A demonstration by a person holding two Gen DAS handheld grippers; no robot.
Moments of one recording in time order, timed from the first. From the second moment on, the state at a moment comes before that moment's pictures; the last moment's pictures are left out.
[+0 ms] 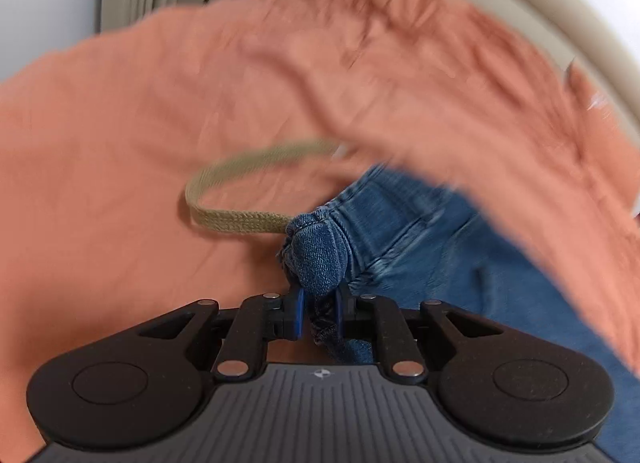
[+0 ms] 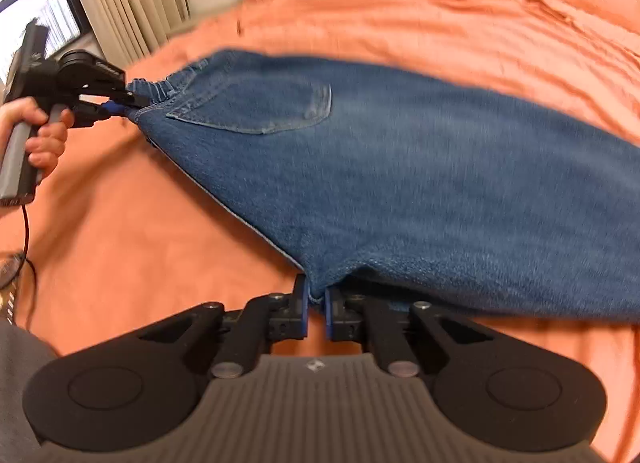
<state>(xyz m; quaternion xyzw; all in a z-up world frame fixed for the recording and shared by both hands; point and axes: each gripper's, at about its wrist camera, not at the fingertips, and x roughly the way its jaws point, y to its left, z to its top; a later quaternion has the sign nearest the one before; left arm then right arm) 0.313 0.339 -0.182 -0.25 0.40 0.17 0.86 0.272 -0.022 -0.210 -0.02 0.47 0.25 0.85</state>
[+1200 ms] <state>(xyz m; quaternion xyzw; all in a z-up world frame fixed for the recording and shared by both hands) 0.397 0.055 -0.117 0.01 0.45 0.02 0.89 0.280 -0.559 -0.131 0.32 0.35 -0.11 0.87</state>
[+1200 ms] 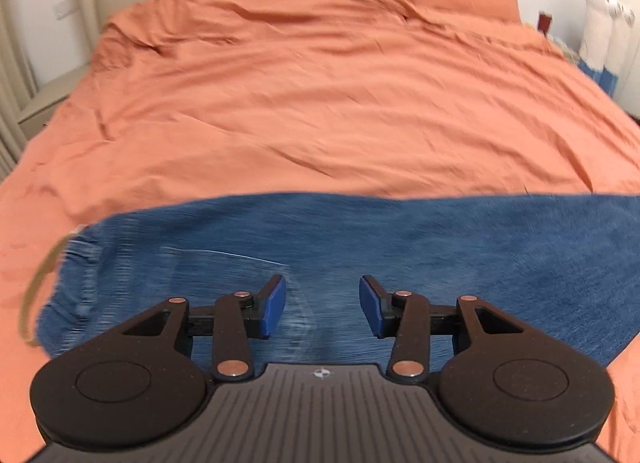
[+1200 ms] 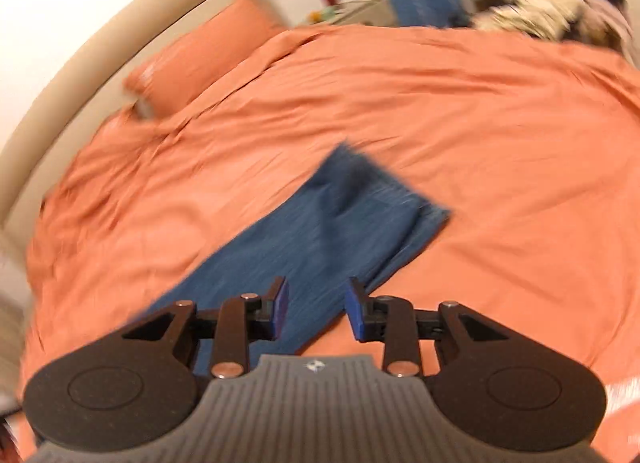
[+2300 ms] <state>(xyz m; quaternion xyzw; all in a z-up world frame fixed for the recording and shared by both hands) 0.427 -0.007 -0.189 0.08 0.50 0.05 0.86 0.350 -0.649 -0.228 0.36 0.35 -0.14 0.85</state>
